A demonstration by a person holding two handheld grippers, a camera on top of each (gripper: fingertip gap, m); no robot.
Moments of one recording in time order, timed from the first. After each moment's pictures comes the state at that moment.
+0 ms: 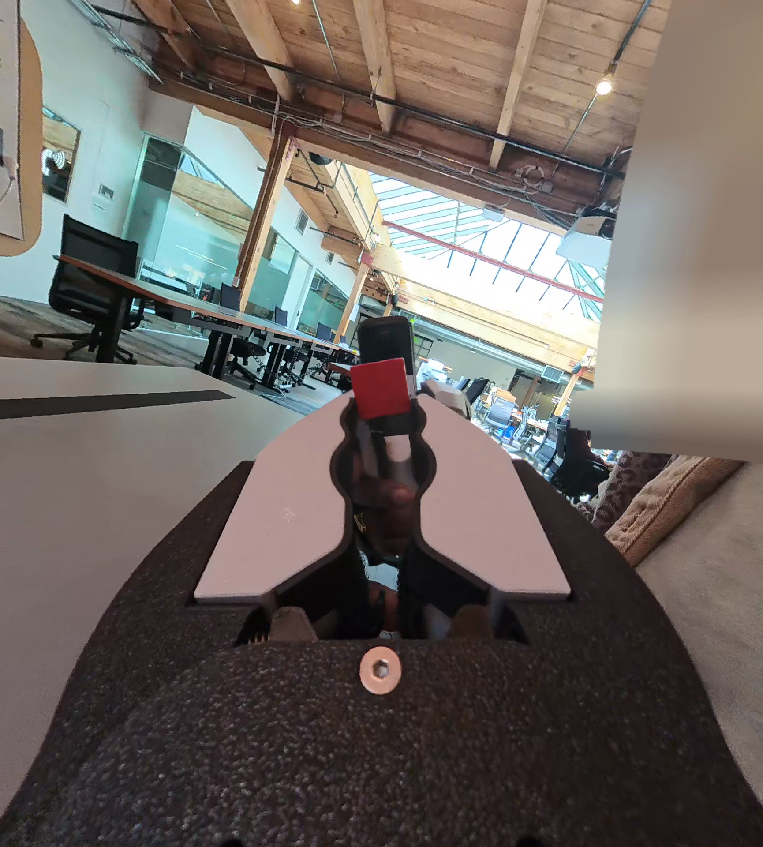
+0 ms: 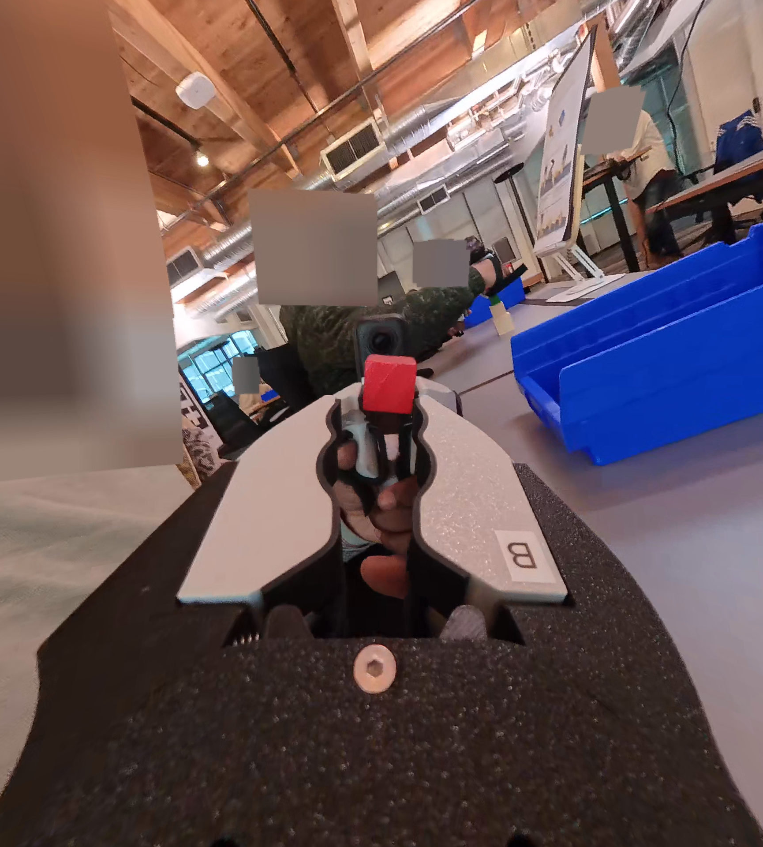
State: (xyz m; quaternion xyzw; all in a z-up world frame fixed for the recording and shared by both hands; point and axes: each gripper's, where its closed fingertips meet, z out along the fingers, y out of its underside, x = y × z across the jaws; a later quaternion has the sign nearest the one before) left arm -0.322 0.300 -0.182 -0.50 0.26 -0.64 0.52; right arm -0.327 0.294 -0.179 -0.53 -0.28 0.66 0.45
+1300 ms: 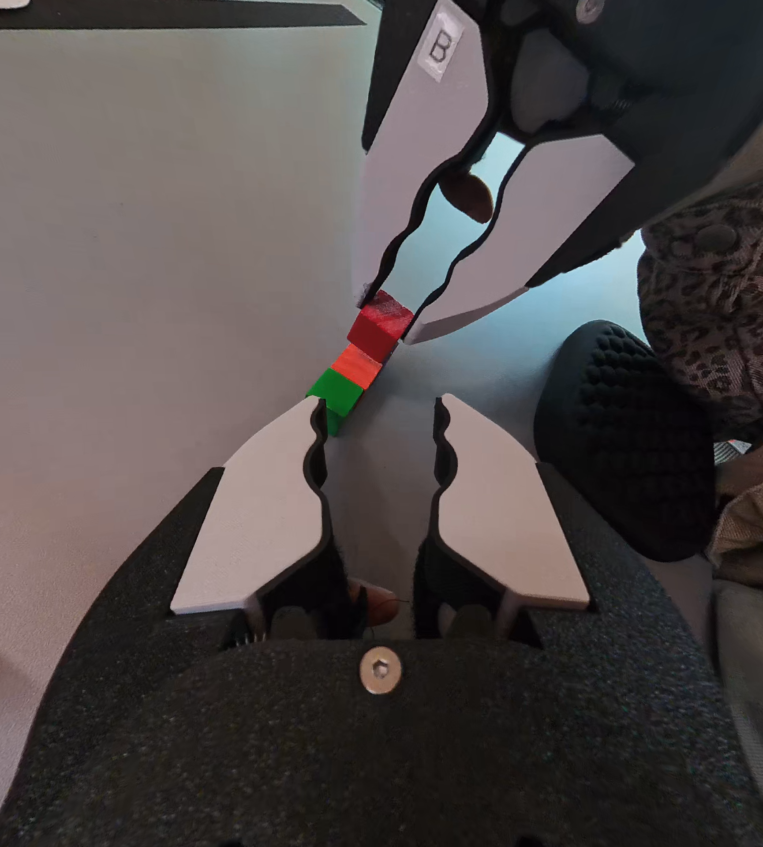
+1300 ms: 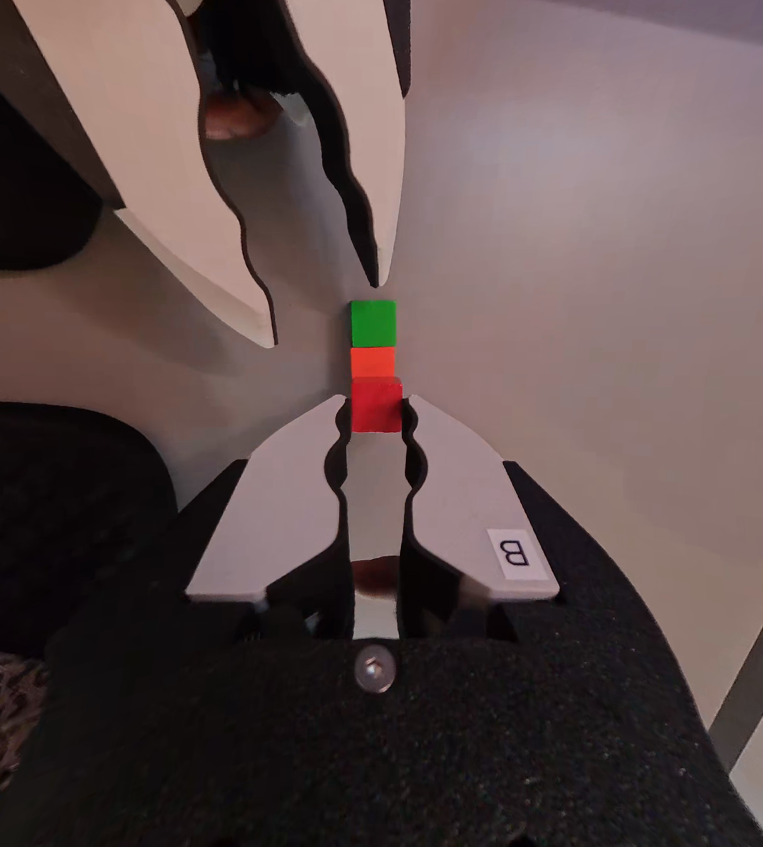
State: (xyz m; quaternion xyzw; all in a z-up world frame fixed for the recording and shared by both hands) left arm -0.305 0.317 -0.316 -0.76 0.38 -0.40 0.35; right arm -0.278 0.335 -0.315 -0.71 -0.69 0.06 0.13
